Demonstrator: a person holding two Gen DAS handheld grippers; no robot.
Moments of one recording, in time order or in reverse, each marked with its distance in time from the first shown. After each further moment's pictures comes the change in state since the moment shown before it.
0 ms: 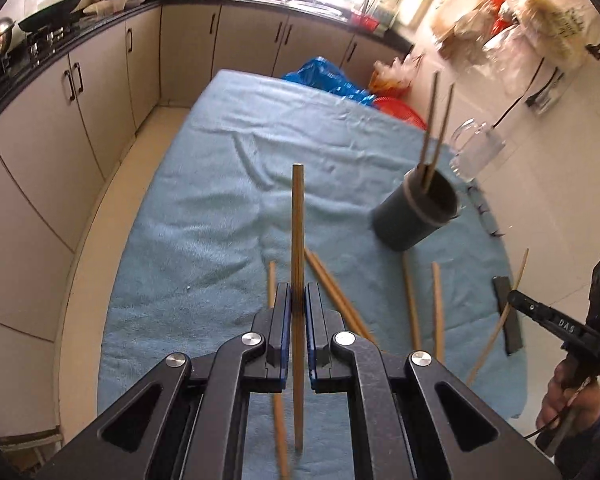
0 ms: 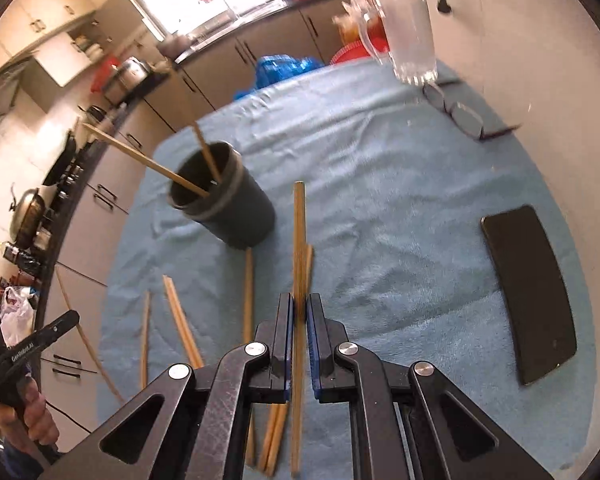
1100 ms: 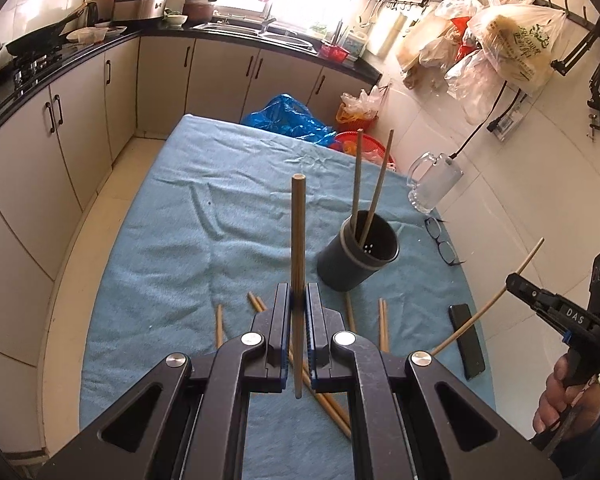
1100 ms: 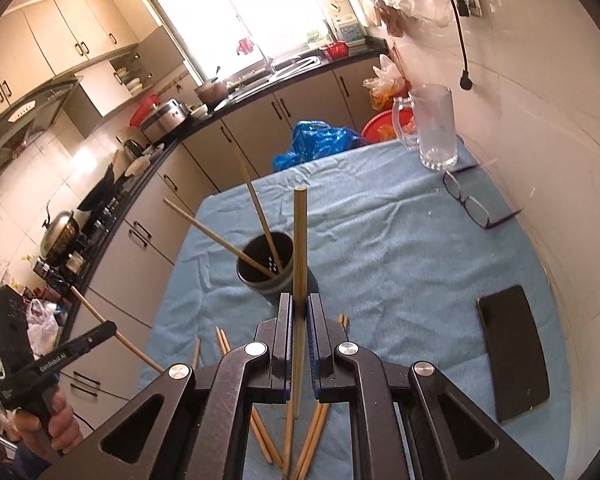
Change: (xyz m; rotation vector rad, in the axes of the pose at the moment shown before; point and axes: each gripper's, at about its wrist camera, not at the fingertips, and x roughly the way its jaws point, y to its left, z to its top) left arm -0.031 -0.043 0.026 0.023 -0.101 -0.083; right arm -0.072 0.023 0.036 -0.058 -0.181 0.088
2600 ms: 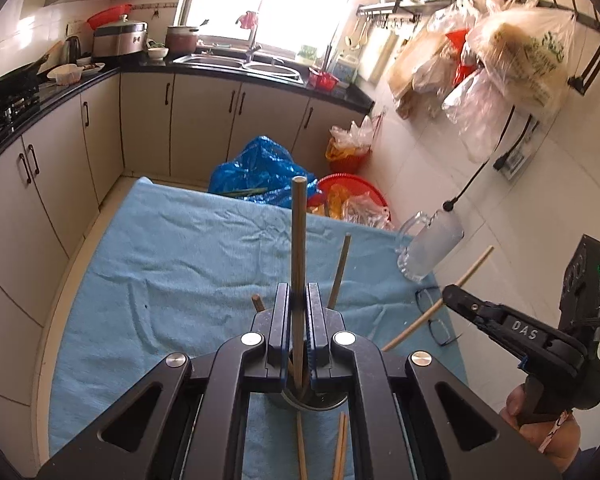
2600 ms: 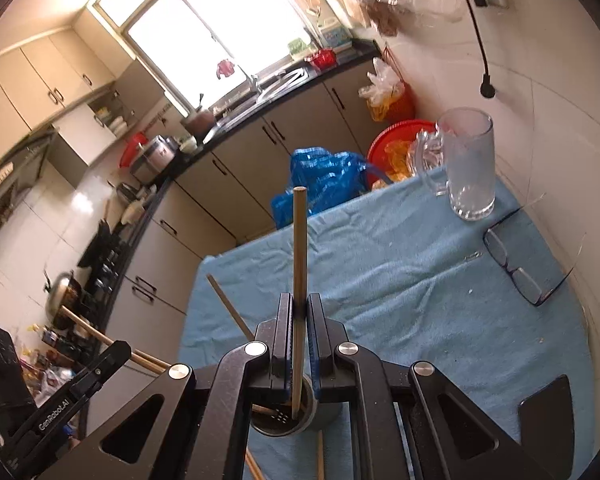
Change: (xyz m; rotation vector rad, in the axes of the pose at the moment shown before) left arm 0.085 -0.086 0.114 0.033 -0.092 0.022; right arm 0.099 -0.010 0.121 0.128 -0.021 0.033
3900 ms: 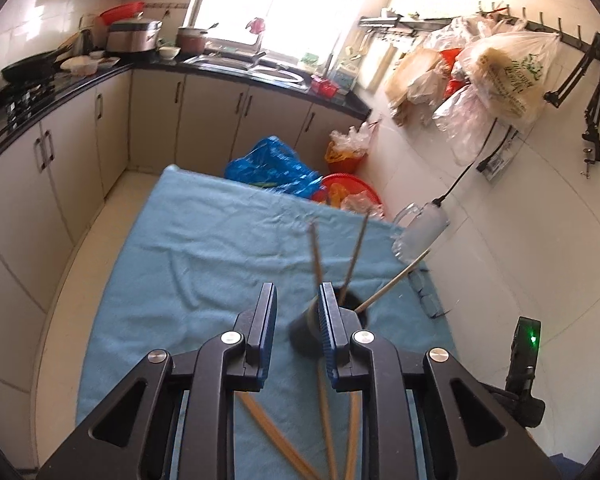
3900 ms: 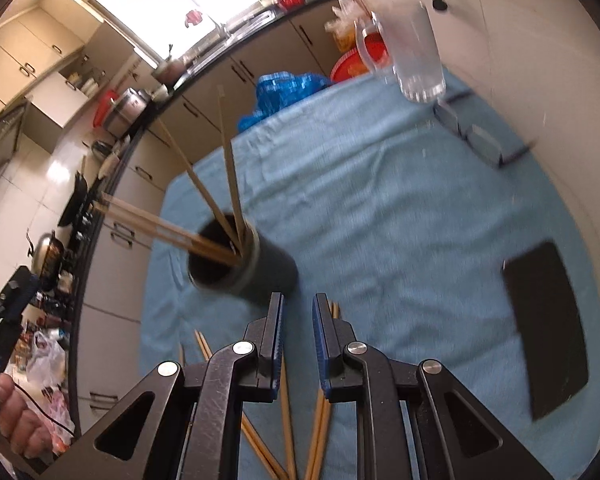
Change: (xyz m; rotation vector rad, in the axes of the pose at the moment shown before) left arm -0.092 0.059 -0.047 -0.040 -0.011 -0.025; right arm -0.015 -0.041 -0.120 0.068 0.211 -0.065
